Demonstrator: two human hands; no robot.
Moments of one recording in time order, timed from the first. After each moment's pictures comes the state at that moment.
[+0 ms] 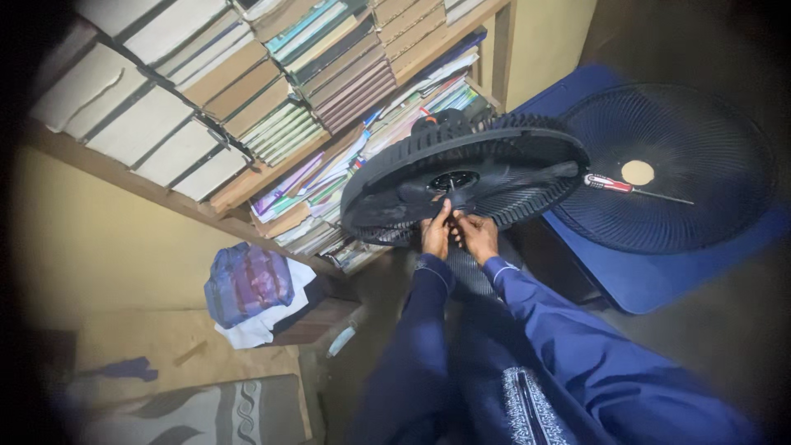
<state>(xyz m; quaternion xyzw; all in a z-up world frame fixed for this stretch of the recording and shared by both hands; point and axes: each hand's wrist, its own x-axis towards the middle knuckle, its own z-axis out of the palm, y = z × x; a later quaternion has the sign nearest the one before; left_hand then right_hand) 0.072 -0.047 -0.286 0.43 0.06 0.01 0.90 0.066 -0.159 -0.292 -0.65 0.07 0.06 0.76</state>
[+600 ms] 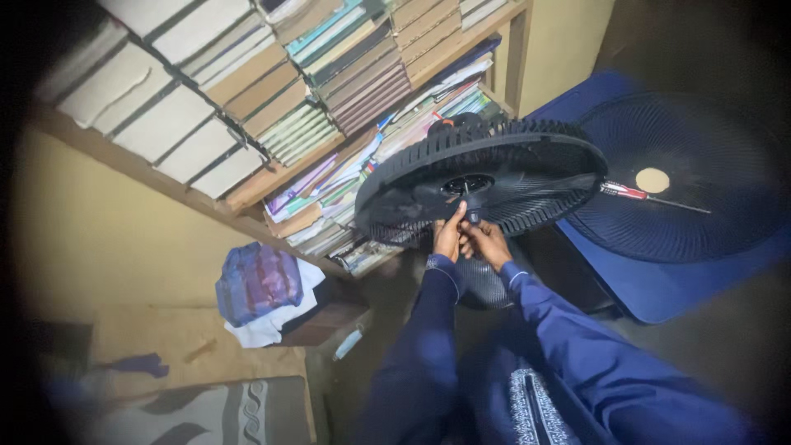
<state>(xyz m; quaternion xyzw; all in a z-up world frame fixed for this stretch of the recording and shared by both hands) 0.067 -0.047 -0.265 0.49 0.13 -0.03 0.86 0.066 -0.166 -0.288 -0.55 -0.02 0.18 0.81</state>
